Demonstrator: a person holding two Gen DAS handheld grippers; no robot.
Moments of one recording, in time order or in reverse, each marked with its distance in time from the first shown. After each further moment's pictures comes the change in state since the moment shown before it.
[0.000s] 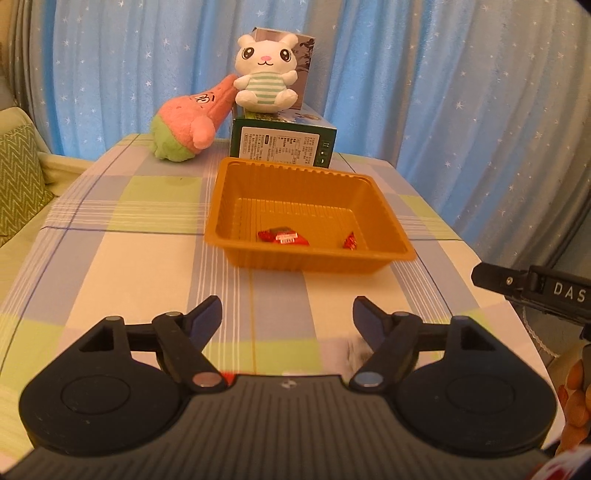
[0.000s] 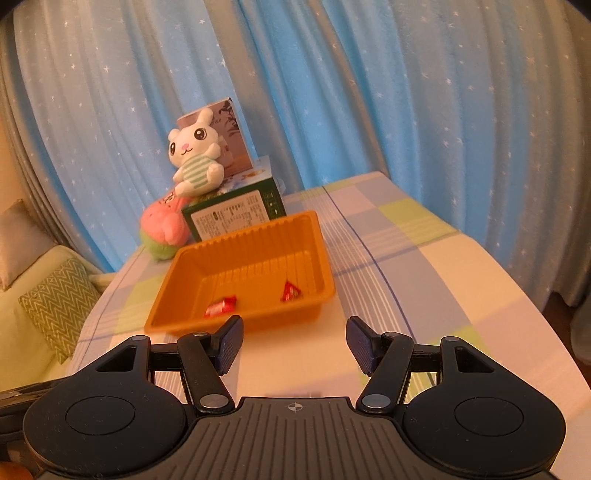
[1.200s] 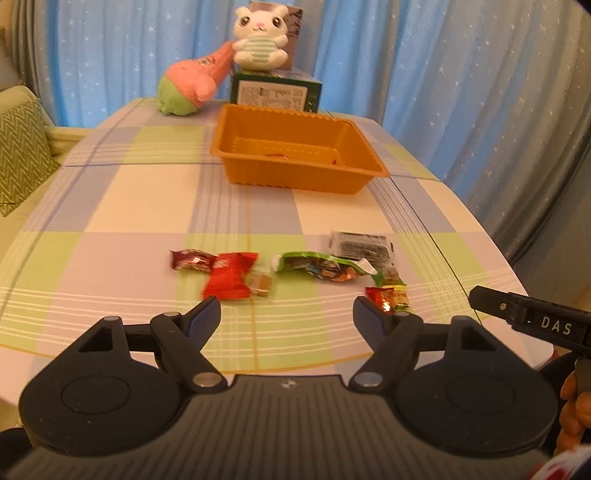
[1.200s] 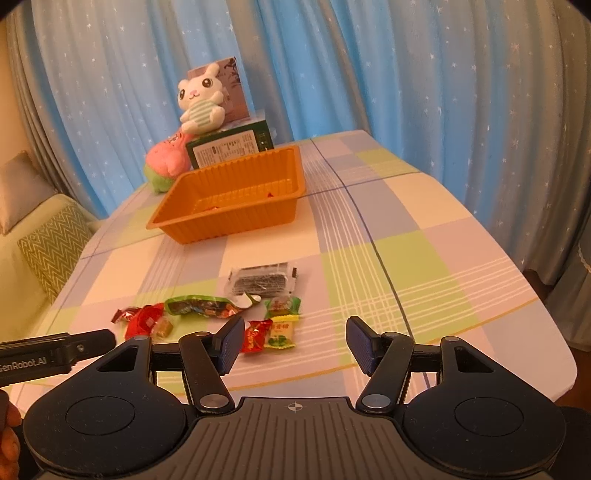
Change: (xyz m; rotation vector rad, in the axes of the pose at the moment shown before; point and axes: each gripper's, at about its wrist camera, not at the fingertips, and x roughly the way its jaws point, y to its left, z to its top) left arm -0.049 -0.012 -0.085 0.022 0.088 -0.018; right arm -0.062 -0.022 -0.093 -0.062 0.094 -0.044
